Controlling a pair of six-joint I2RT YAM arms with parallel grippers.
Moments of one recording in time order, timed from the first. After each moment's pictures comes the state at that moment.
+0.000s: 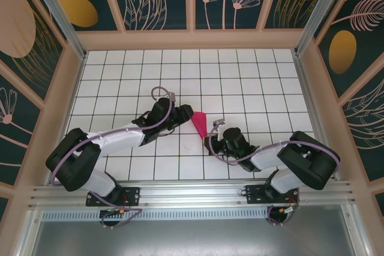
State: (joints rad) left arm -0.74 1.49 0.72 0.20 0.05 -1.08; right arm 0.84 1.44 0.21 0.73 -0.09 0.59
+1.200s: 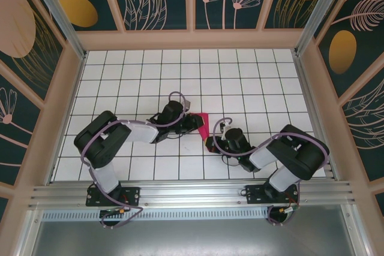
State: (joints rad) left arm -0.74 1.80 0.76 0.44 0.38 -1.08; right arm 0.79 1.56 0.19 0.84 -0.16 0.94
